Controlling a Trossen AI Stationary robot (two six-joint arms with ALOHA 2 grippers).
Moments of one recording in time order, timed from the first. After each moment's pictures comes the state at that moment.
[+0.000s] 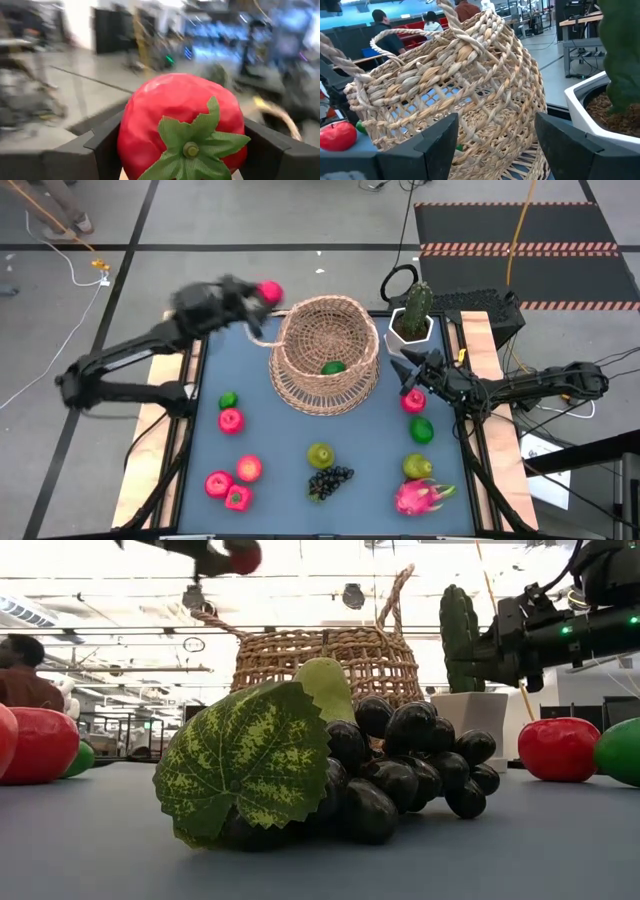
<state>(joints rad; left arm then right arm) 0.50 1.06 0.94 0.11 0.05 -0.05 -0.03 0.71 0.02 0.68 0.65 0.27</state>
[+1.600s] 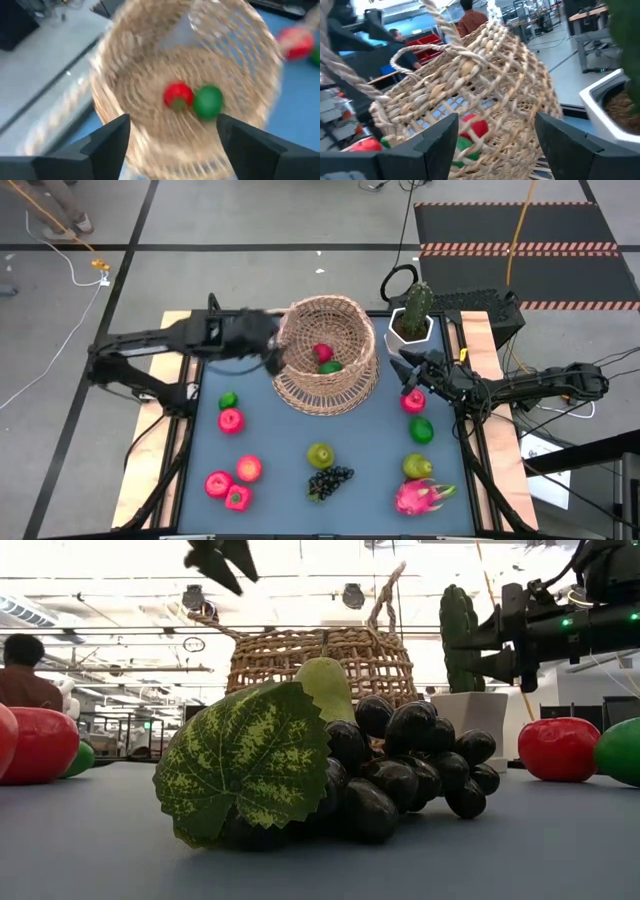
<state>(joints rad) 0.10 1.33 1.44 -0.94 -0.42 -0.32 -0.04 0.71 0.02 0.73 0.57 0.37</state>
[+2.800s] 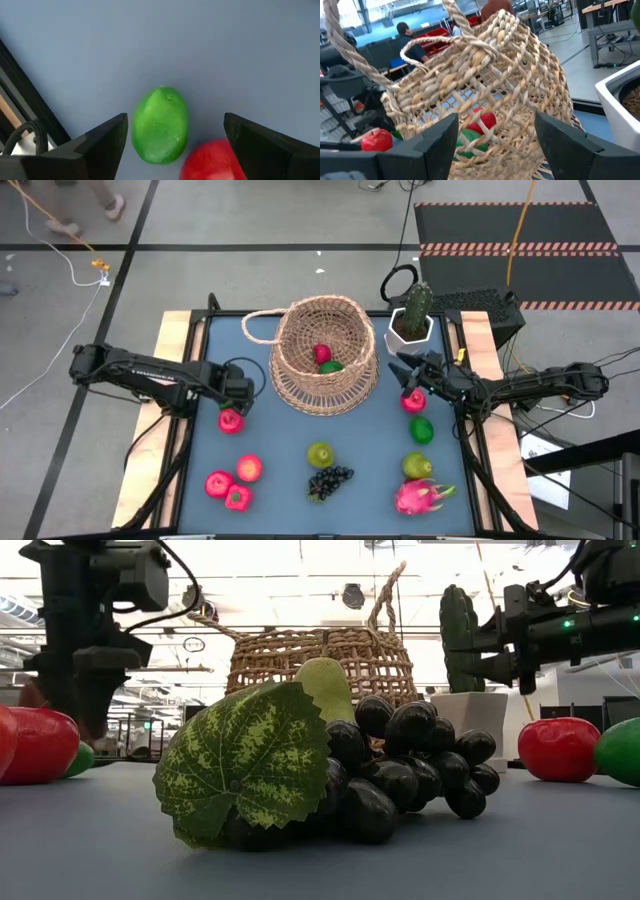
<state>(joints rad) -0.01 1.16 0.69 -1.06 -0.17 -1.02 -0.04 0.71 0.02 0.70 0.54 0.38</state>
